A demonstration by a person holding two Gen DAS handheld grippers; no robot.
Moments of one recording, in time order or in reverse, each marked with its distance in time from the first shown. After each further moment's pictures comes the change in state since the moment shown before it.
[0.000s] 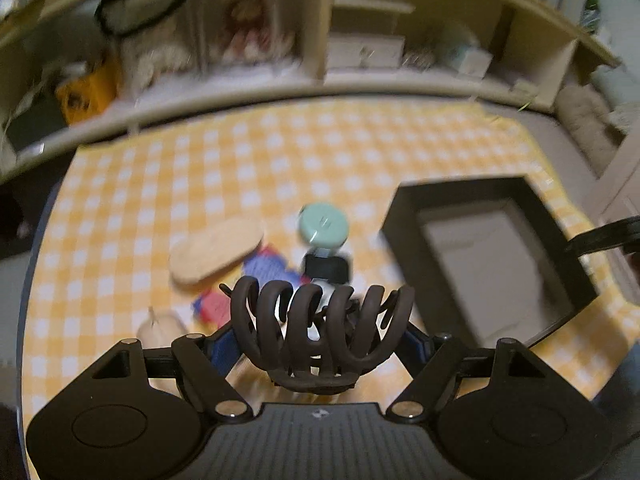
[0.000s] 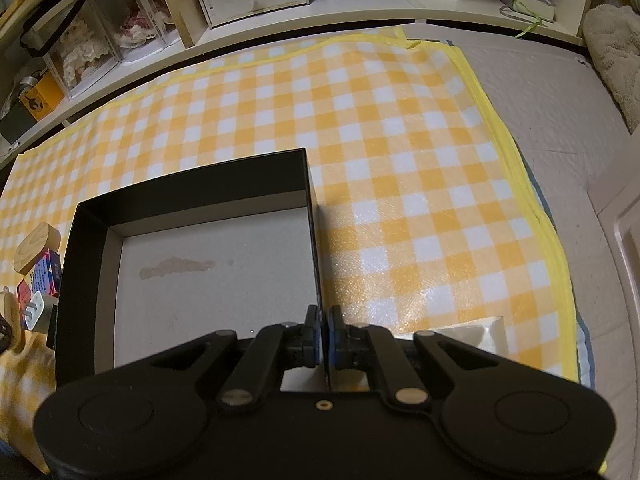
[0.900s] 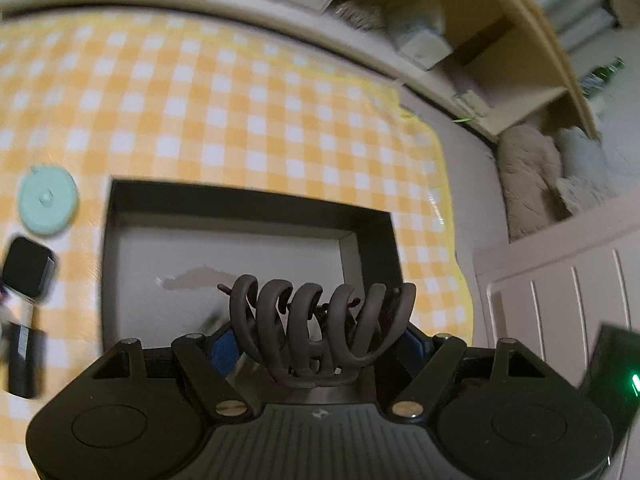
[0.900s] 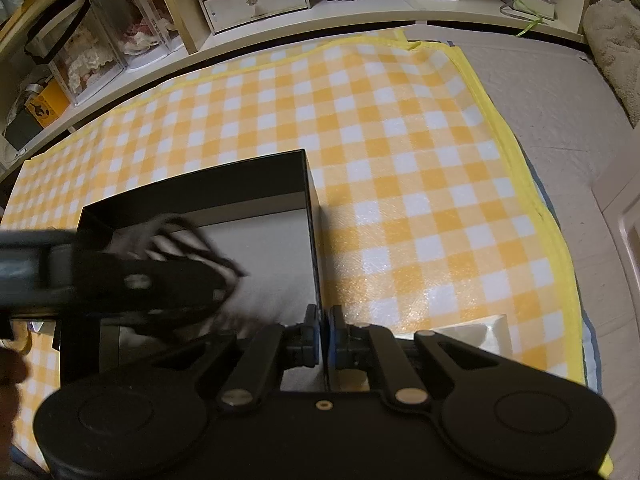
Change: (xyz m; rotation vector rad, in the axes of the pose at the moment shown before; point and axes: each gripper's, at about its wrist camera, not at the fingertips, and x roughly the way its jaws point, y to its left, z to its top) left arm 0.125 -0.124 0.071 -0.370 0.243 -0.368; right arm -0.002 0.000 -0.003 0.013 -0.016 0.020
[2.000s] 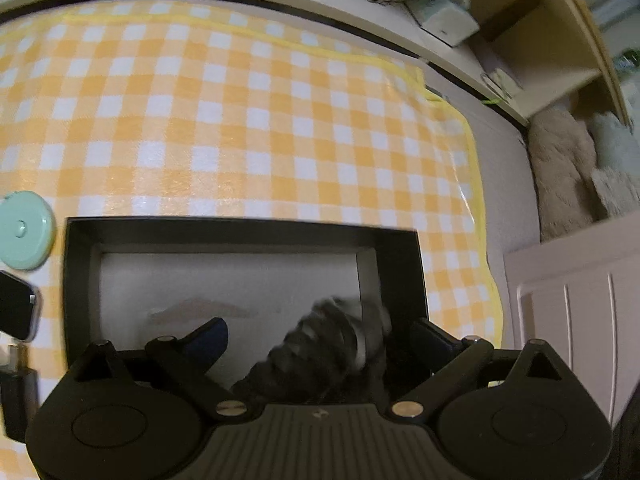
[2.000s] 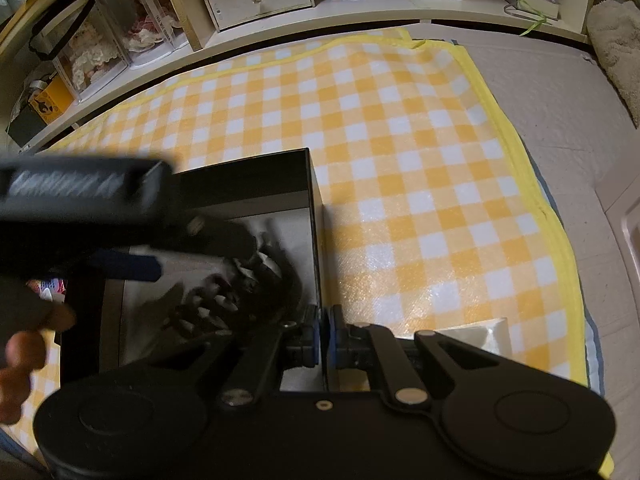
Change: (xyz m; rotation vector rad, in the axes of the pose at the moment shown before) left arm 0.025 -0.013 0.022 0.046 0.057 0.087; right arm 0.001 -0.003 -0.003 -0.004 0.001 0.014
